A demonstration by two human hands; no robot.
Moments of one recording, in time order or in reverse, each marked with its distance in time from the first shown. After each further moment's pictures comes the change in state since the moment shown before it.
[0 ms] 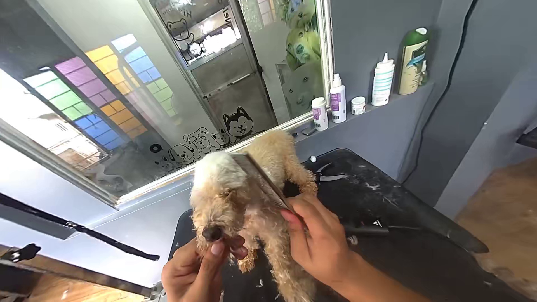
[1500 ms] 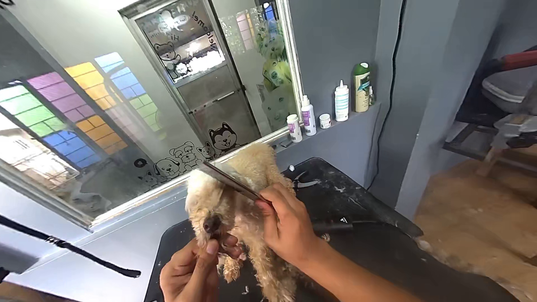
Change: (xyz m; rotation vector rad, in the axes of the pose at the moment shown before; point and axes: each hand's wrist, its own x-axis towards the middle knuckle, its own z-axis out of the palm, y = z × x) left_hand -0.004 0.000 0.019 -0.126 -0.022 0.027; right_hand 0.020 -0.013 -0.004 -0.064 0.057 0.081
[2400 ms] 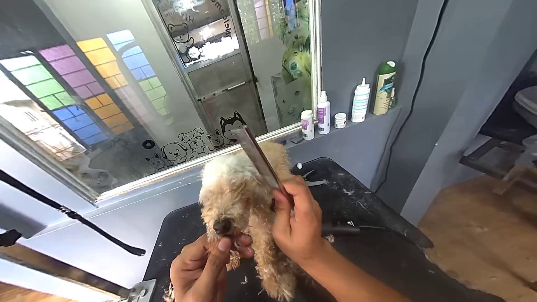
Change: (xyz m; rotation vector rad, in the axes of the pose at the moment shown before) left_hand -0.013 0.000 0.000 -0.077 0.027 -0.007; right_hand -0.001 -0.008 0.010 0.022 0.085 -0.040
